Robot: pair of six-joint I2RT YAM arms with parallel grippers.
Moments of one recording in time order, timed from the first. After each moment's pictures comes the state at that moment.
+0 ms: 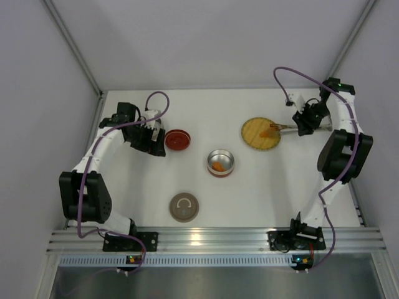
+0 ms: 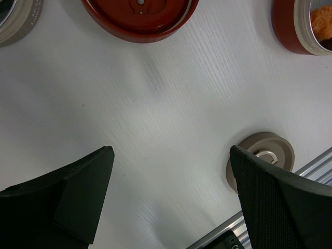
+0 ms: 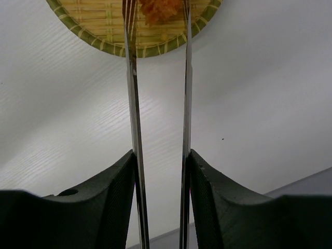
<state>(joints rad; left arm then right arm) -0.07 1.53 1.24 -0.84 0.46 0.27 -0.24 2.01 1.88 -1.27 -0.42 -1.26</state>
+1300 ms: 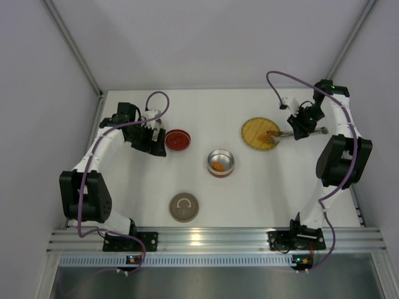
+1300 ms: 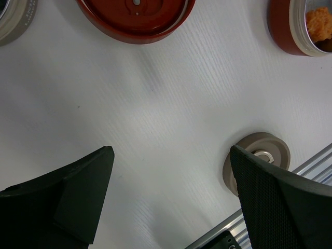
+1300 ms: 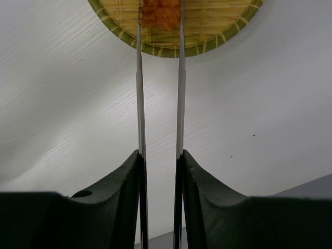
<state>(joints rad) -0.07 1.54 1.24 -0.84 0.47 0.26 -0.17 1.91 1.76 -1.27 -0.36 -1.19</state>
